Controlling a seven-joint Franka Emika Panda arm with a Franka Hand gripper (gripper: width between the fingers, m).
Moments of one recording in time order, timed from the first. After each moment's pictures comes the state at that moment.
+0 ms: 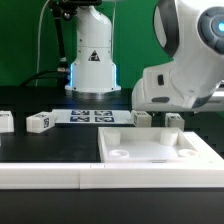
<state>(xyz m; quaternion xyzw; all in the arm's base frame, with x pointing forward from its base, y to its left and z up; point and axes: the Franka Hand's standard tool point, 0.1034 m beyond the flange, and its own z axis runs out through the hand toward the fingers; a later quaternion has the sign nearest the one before) 0.397 0.158 0.023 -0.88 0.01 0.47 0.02</state>
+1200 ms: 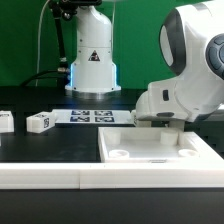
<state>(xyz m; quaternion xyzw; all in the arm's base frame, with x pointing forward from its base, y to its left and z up) 0.395 0.168 0.008 -0.89 0.00 0.45 0.02</state>
